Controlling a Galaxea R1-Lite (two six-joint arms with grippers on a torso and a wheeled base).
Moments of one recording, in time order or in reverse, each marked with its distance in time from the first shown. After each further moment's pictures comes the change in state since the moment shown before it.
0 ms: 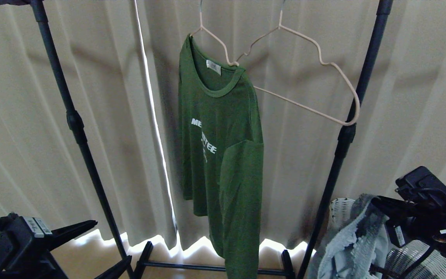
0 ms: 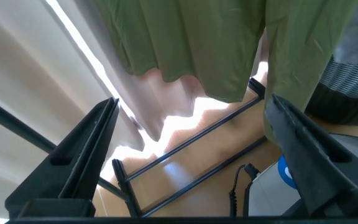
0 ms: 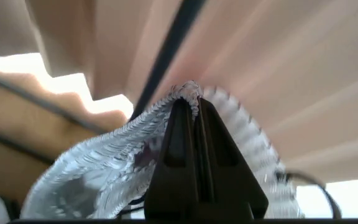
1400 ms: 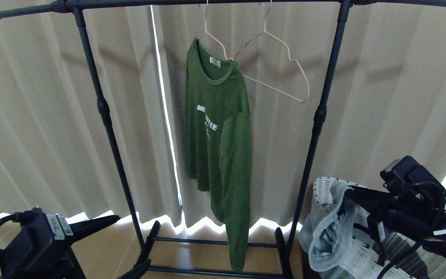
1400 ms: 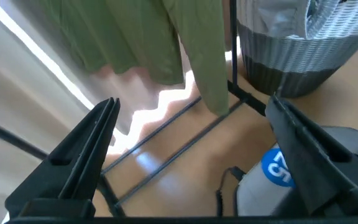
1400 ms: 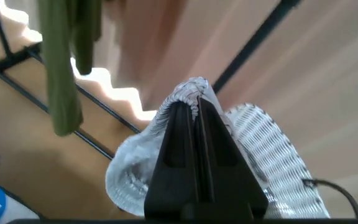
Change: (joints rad) left arm -0.129 0.059 -0.076 0.001 -0.015 0.039; right arm 0.204 -0.014 -0.087 0.006 0.030 0.053
